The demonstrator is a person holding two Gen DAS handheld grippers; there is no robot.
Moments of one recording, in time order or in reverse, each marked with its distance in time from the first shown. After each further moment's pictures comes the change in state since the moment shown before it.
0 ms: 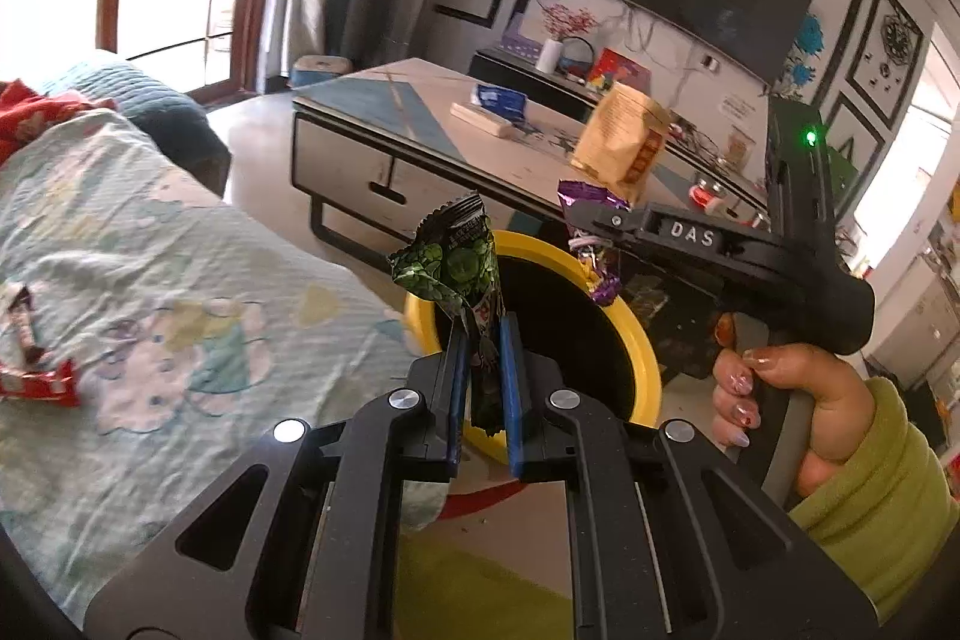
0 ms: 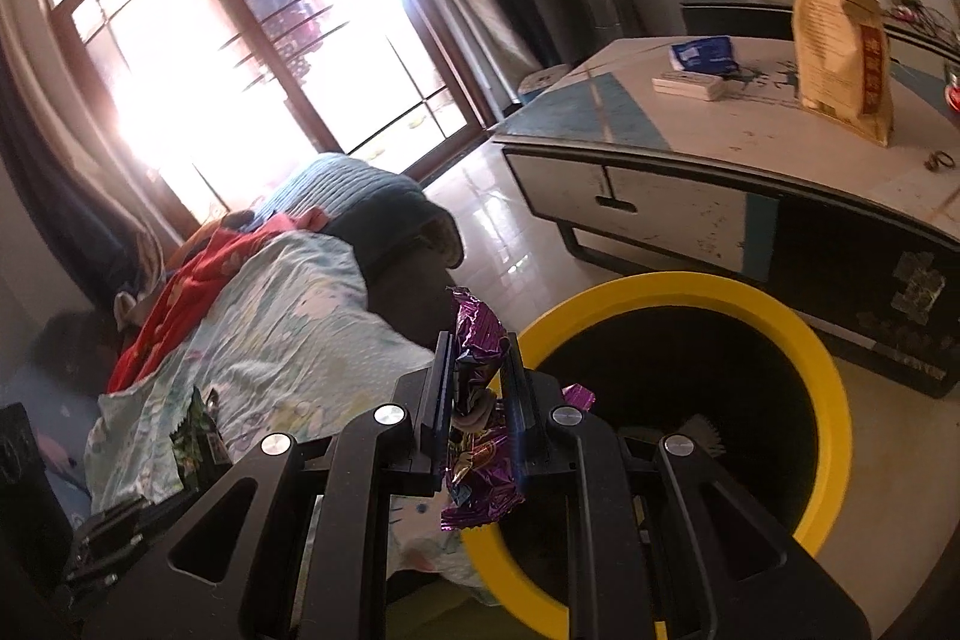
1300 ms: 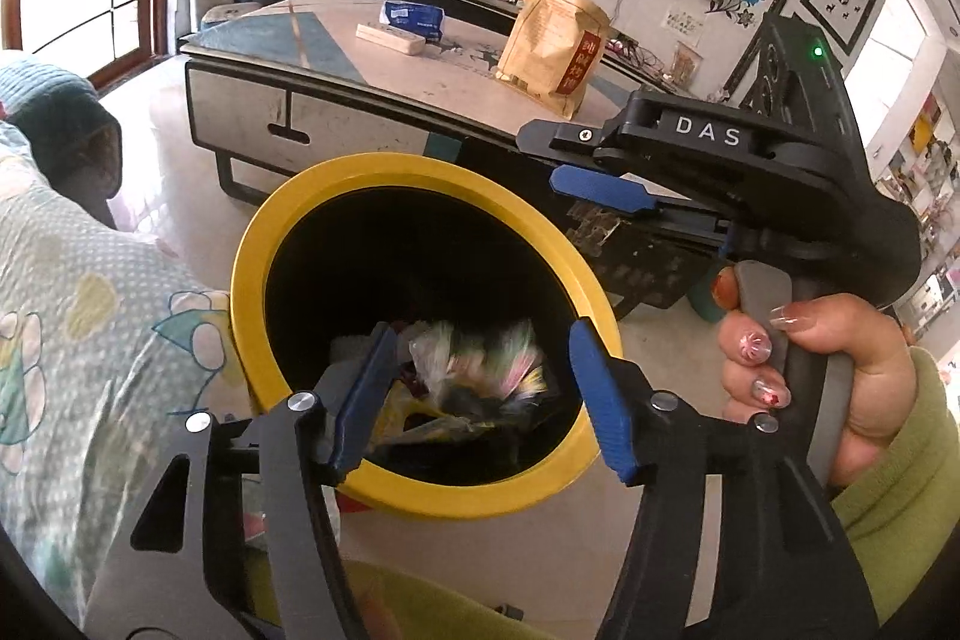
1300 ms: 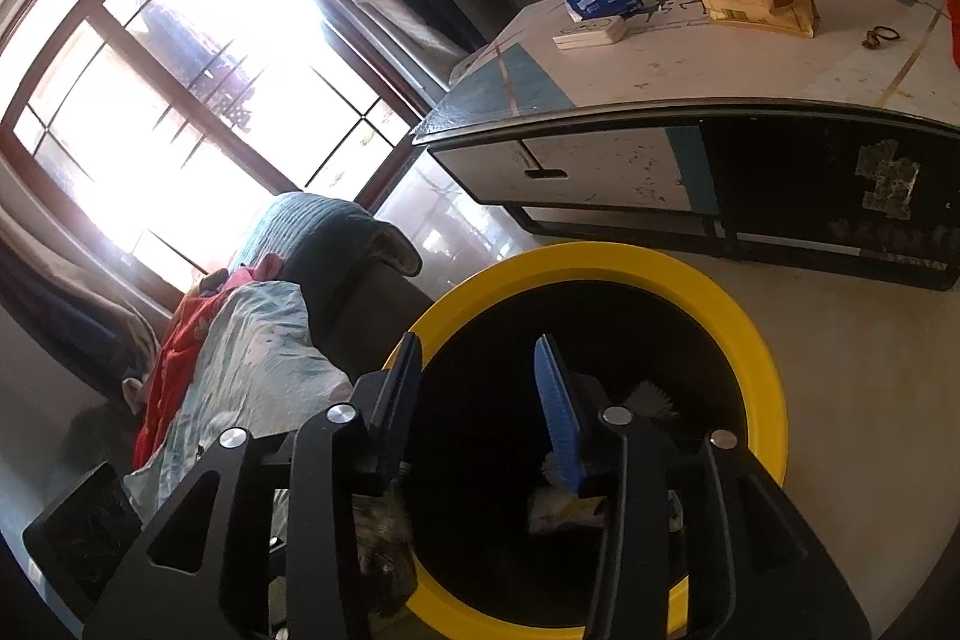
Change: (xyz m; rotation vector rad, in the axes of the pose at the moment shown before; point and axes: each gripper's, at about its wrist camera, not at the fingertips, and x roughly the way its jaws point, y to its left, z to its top) left arm 0.100 -0.051 -0.009 0.086 0.173 -0.134; right arm -0.001 -0.098 -0.003 0.245 0.025 -0.015
